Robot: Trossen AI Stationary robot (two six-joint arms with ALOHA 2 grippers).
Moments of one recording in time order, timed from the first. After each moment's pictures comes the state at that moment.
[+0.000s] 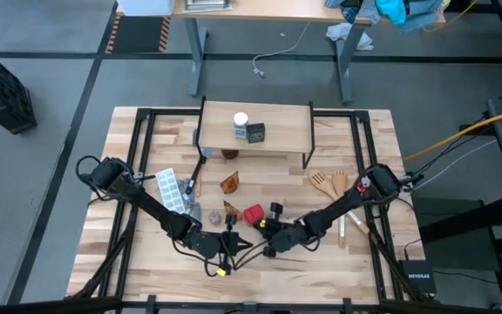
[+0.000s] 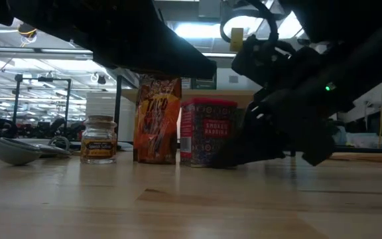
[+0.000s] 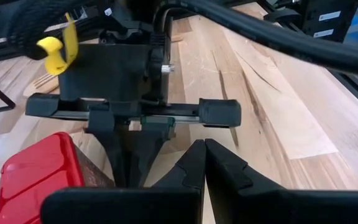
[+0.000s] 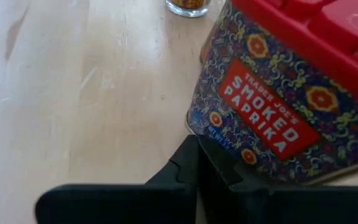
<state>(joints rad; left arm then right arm) -0.55 1.87 0.91 0.50 -0.52 -0.04 0.46 2.03 0.90 0.37 0.56 0.33</state>
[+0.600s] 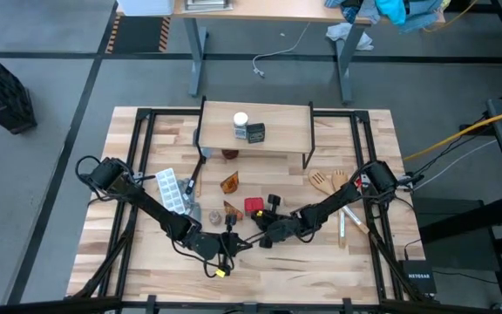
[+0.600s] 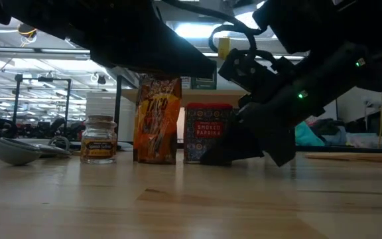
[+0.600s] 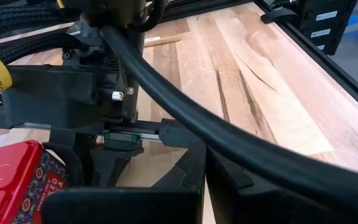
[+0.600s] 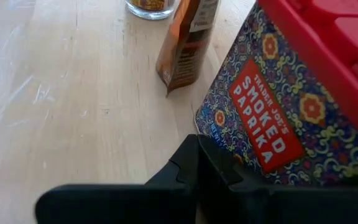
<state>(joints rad) -0.56 1.86 0.91 0.50 -0.52 -0.04 0.38 2.04 0.90 0.38 0.55 0.25</state>
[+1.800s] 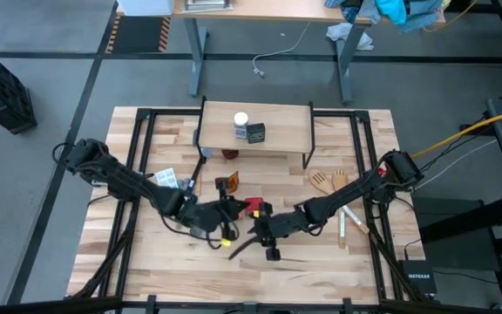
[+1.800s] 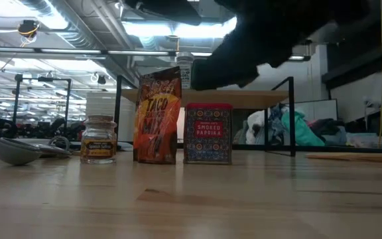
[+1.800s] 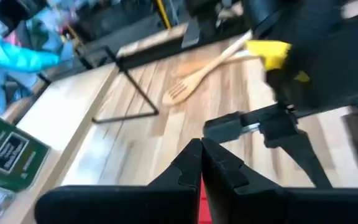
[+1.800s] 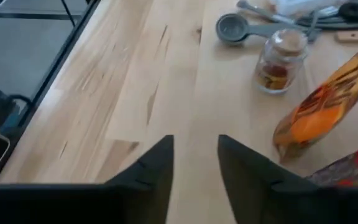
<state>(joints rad) -0.41 1.57 1.07 -0.04 -0.74 0.08 0.39 1.82 1.02 0.16 0.12 0.23</state>
